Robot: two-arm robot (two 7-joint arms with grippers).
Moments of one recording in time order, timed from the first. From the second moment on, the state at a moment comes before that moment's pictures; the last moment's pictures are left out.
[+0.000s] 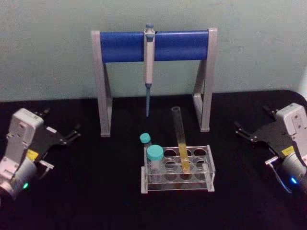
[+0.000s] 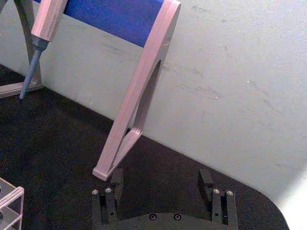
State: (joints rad) left arm -0.20 0.60 0.45 -1.41 -0.25 -0.12 0.03; right arm 0.20 0.60 -0.45 -1.41 0.25 -0.12 -0.03
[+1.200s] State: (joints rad) left arm -0.20 0.60 0.45 -1.41 -0.25 -0.12 0.03; right arm 0.14 0.58 -0.37 -1.53 0.36 -0.19 0.19
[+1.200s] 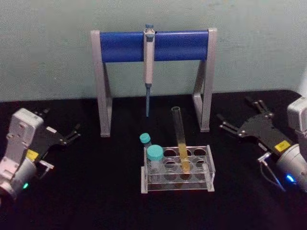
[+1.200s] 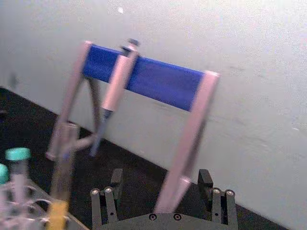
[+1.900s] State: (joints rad) left arm -0.20 0.60 0.45 -1.41 -0.25 -0.12 0.03; right arm 0.21 0.52 -0.42 -1.52 0.42 -0.13 0.44
